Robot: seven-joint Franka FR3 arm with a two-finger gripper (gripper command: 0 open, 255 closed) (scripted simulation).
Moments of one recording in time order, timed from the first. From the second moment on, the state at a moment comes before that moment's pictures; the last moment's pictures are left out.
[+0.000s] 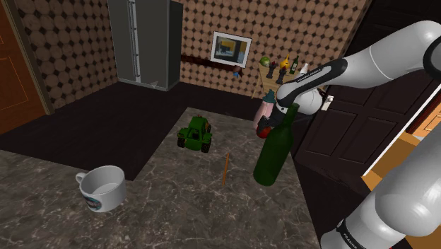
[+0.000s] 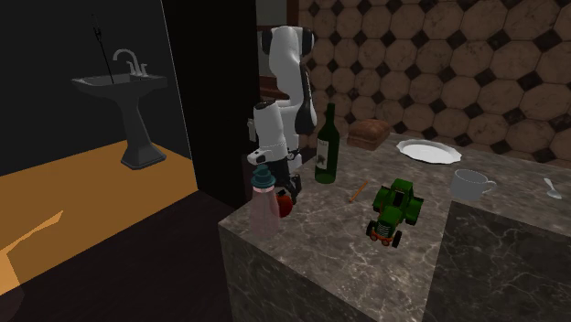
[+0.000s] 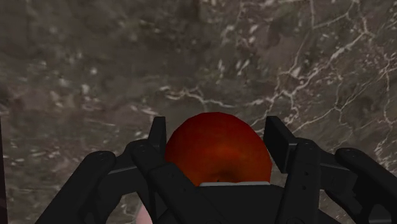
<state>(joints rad) -0.06 0.00 -0.24 -2.45 0.35 2.58 -0.03</state>
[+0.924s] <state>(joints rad) -0.07 -0.06 -0.24 -2.44 0.30 2.52 0.01</state>
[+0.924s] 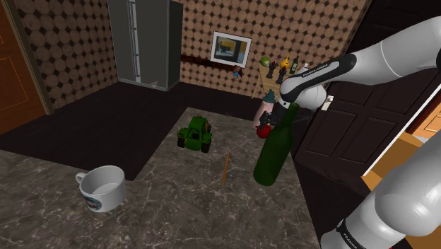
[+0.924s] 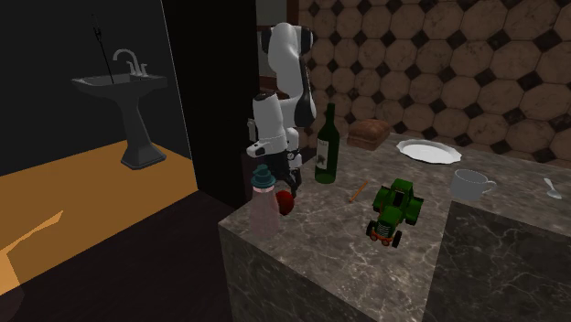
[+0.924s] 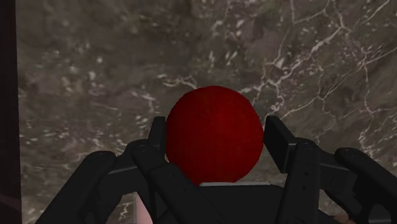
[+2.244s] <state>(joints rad) -0.09 -0.22 -0.23 -2.31 0.18 2.25 0.14</state>
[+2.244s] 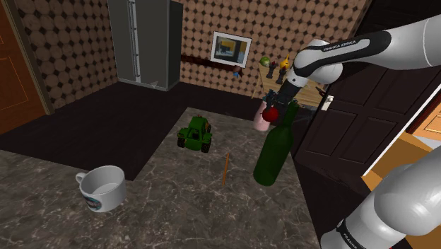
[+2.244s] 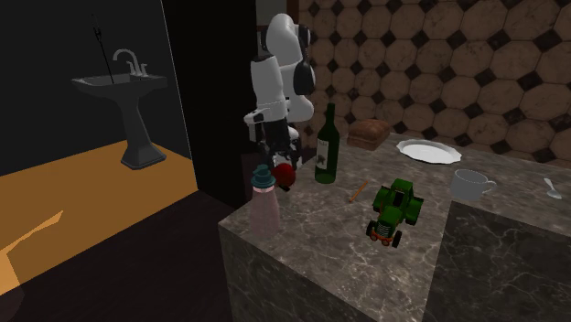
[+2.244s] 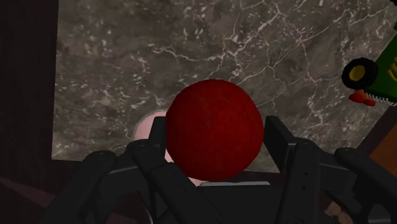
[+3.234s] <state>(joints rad) -0.03 -0.32 -0.09 -2.32 0.15 2.18 0.36</state>
